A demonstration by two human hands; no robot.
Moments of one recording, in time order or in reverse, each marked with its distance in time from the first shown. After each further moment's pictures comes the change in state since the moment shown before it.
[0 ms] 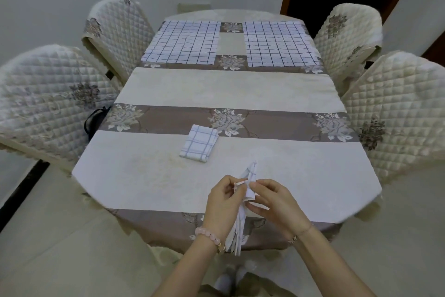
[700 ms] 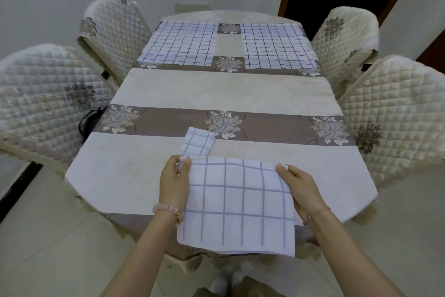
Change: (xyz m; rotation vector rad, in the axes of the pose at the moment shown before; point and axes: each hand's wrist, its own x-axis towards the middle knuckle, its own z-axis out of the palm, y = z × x) left_hand 0.053 0.000 -0.068 0.123 0.368 0.078; right_hand 0.033 -0.026 -0.049 -0.098 0.179 -0.136
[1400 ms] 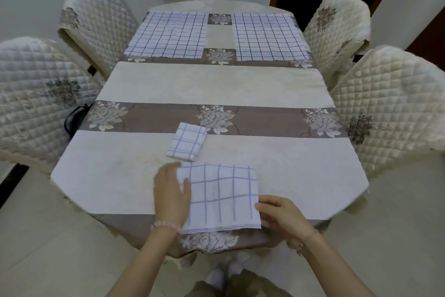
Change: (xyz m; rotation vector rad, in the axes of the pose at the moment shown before) left_hand -0.019 -0.030 0.004 0.582 -0.016 0.196; right_hand -0.032 0.042 0.003 -0.082 -0.157 0.260
